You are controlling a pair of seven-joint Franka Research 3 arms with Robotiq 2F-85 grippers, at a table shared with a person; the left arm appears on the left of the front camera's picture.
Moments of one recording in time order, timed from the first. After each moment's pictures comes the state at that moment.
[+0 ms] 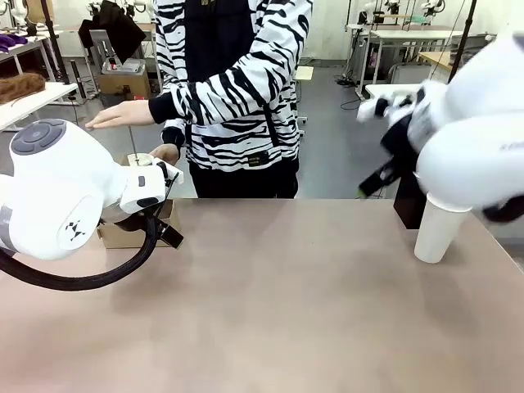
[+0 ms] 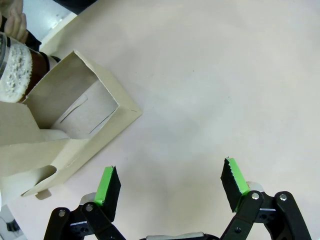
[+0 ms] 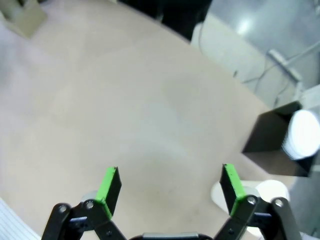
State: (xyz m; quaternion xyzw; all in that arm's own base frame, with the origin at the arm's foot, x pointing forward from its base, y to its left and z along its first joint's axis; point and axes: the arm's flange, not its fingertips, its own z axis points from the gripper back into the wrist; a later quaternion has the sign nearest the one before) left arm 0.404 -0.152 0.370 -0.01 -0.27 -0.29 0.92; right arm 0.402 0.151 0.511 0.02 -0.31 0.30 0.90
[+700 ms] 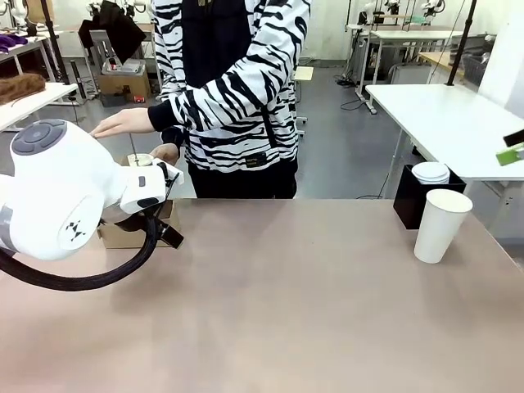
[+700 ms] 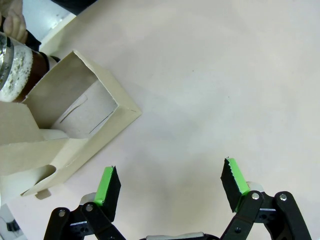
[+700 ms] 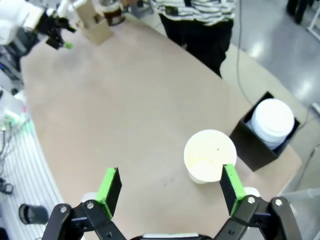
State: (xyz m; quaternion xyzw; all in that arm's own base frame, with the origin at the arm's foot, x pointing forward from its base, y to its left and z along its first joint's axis) left arm 0.404 -0.152 0.370 -0.01 -0.27 -0.29 0.92; right arm 0.377 -0.093 0.537 0.21 -0.36 0.38 0.83
